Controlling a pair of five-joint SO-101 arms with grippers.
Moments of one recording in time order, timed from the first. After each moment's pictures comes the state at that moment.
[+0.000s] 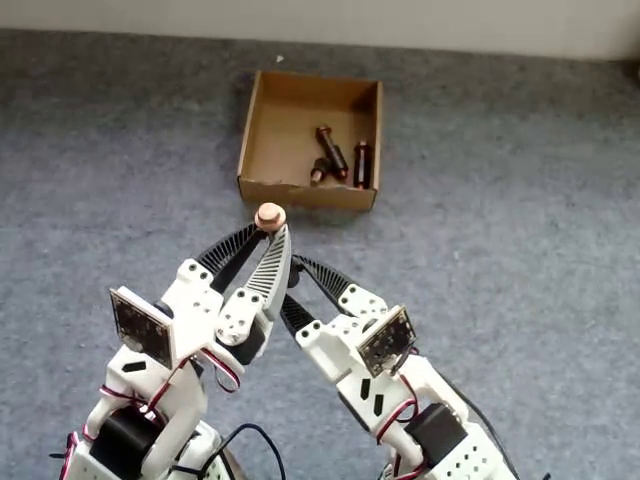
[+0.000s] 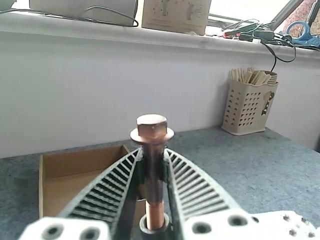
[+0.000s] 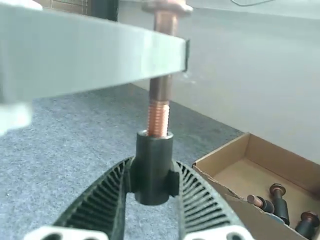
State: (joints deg) left arm 27.6 -103.9 75.5 34.2 12.6; right arm -45.5 -103.9 95.7 15.0 8.0
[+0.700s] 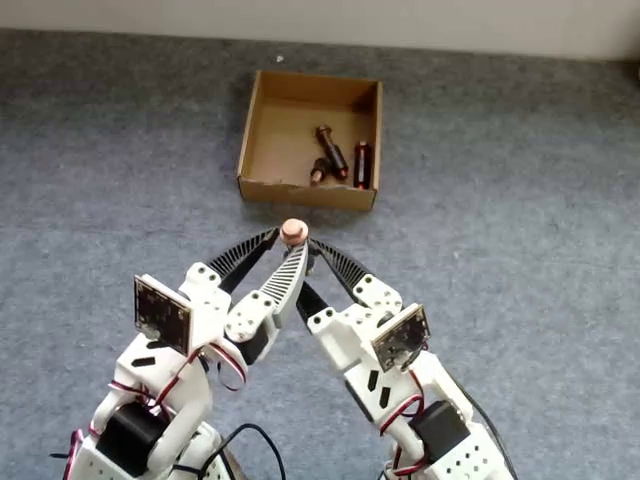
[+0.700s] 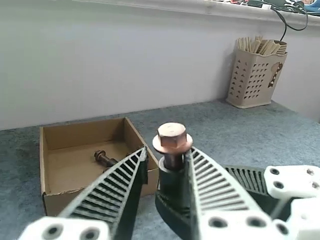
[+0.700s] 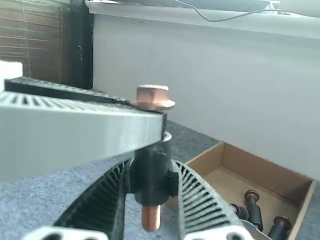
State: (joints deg) left arm 26.3 -104.0 77.8 38.6 12.5; right arm -40.5 -103.8 95.7 10.9 8.1
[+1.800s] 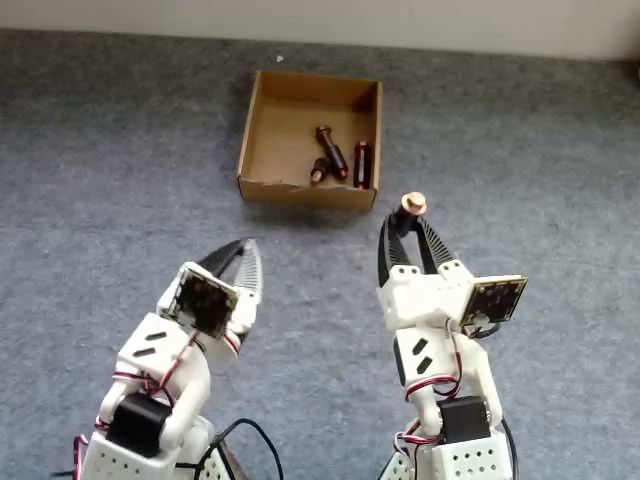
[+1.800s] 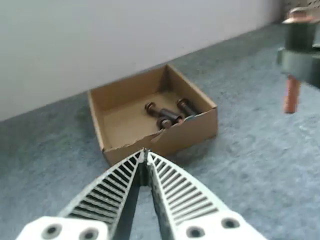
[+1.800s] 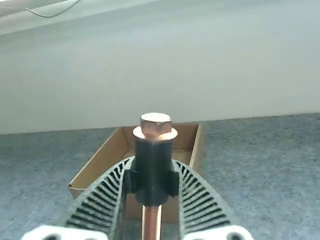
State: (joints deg) left arm 14.0 -104.0 85.2 45.4 -5.1; right arm -14.9 -103.9 95.7 15.6 -8.7
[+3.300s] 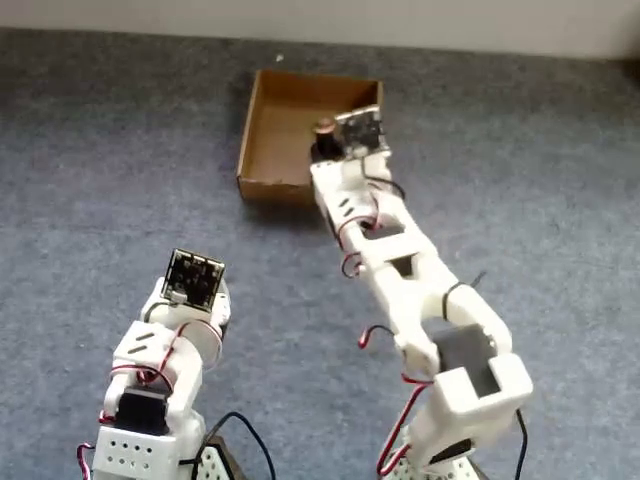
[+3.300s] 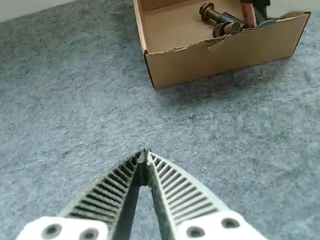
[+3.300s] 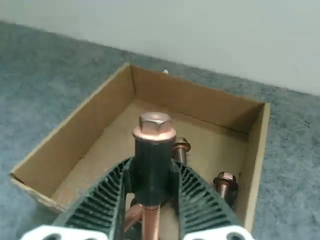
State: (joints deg) left arm 3.2 -104.0 96.0 49.2 -5.8; right arm -23.1 9.2 33.5 -16.1 5.3
